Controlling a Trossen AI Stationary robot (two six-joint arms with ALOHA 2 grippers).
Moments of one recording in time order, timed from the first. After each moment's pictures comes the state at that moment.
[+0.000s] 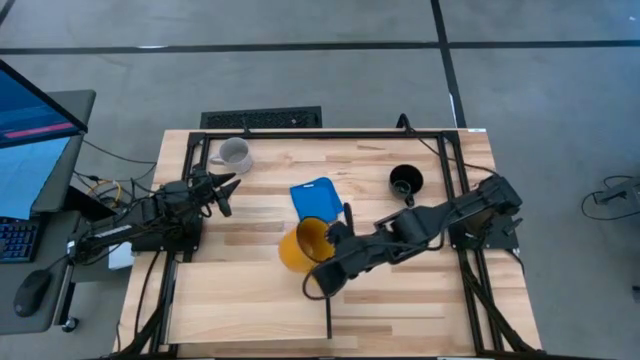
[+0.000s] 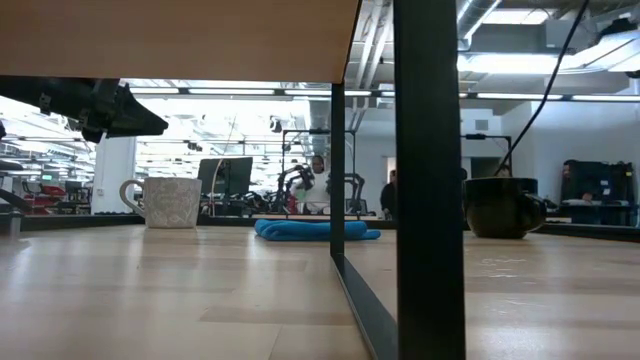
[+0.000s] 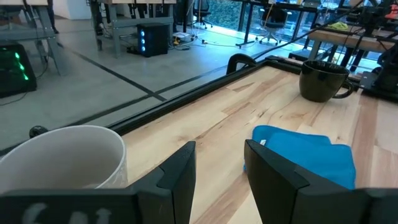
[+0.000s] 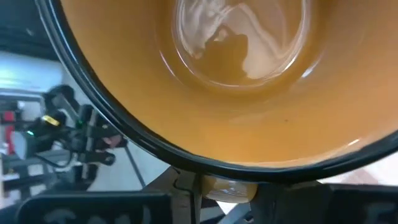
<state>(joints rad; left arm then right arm) 0.31 0.01 0.10 -0.28 -0.35 -0.17 0.42 1.81 1.87 -0.81 0.09 1.23</state>
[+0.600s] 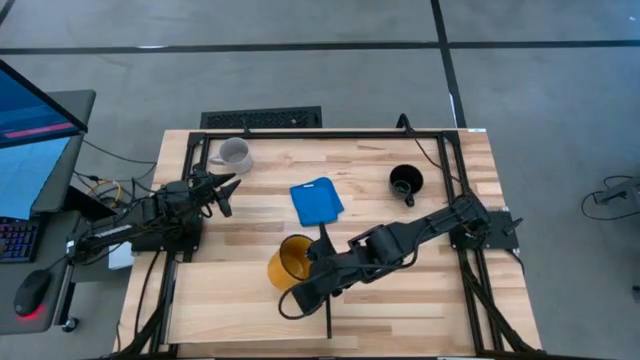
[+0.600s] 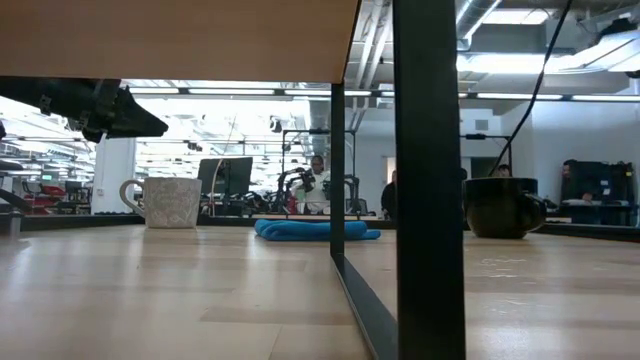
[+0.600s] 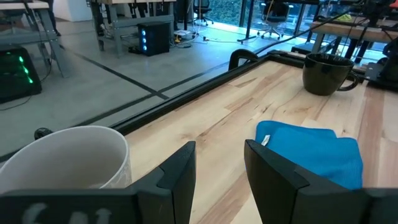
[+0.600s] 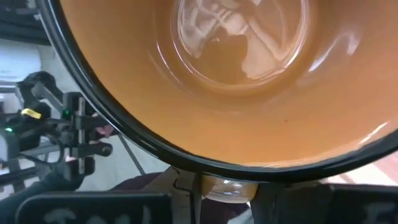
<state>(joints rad) 0.31 0.02 0.10 -0.28 -0.35 -0.14 0.45 2.07 2.23 -1.01 0.02 1.32</state>
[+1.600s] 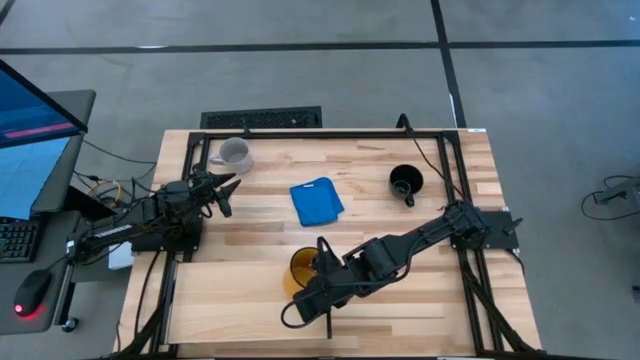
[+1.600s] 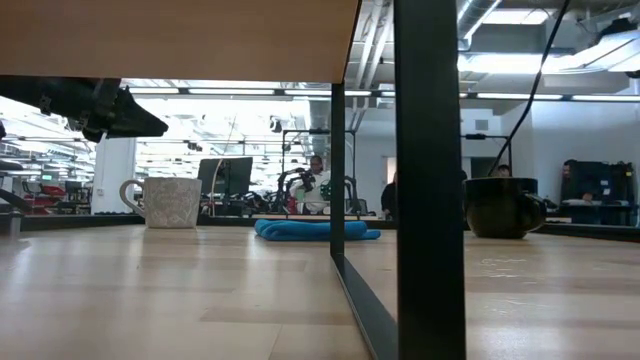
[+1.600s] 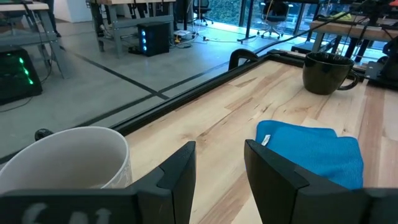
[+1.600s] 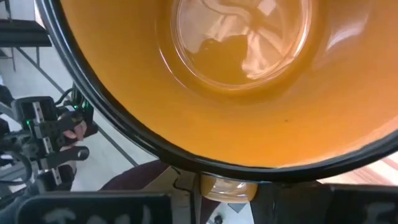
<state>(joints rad) 0.31 0.02 0.10 -0.28 -0.35 -0.14 0.48 2.13 2.27 -1.12 -0.03 1.52</state>
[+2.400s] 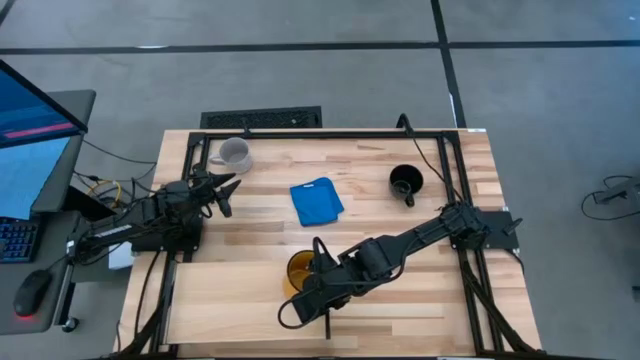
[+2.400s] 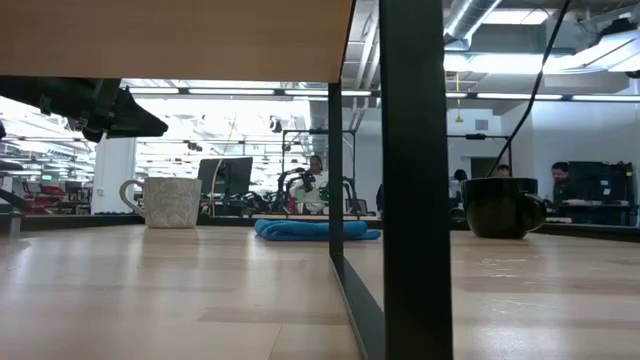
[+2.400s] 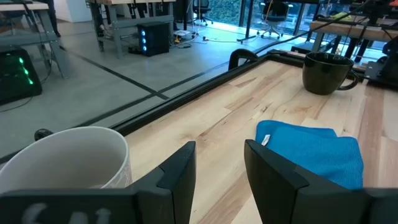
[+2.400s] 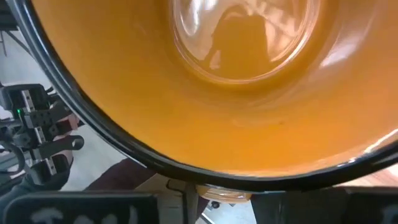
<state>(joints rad) 0.31 0.02 0.10 -0.28 -0.35 -0.14 0.47 2.16 2.27 -1.11 -0.12 1.51</state>
